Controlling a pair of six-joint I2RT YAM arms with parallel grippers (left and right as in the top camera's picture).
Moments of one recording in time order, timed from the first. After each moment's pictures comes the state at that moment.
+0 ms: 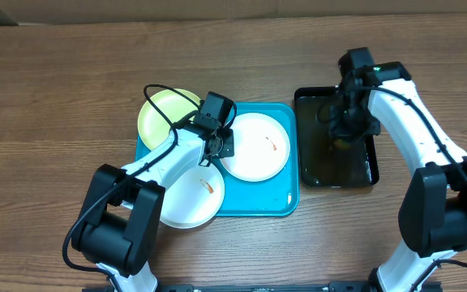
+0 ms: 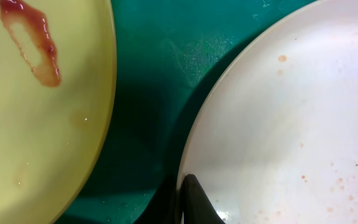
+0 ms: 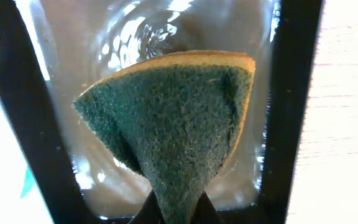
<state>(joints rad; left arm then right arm) -0.42 1.86 1.11 -0.47 -0.04 -0.44 0.16 1.89 1.51 -1.16 0.05 0.21</state>
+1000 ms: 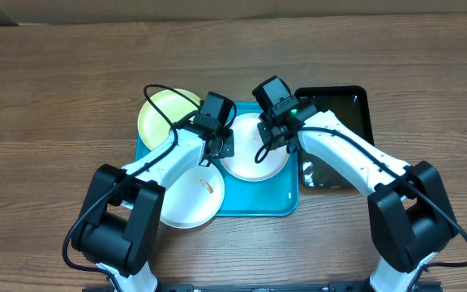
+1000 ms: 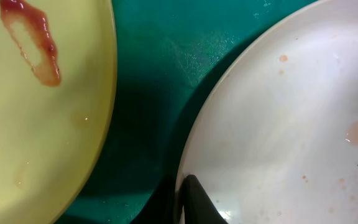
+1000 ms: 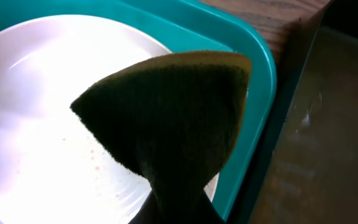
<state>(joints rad) -0.42 1.86 1.11 -0.47 -0.04 -0.44 0.56 1.89 1.38 -0.74 0.15 0.20</state>
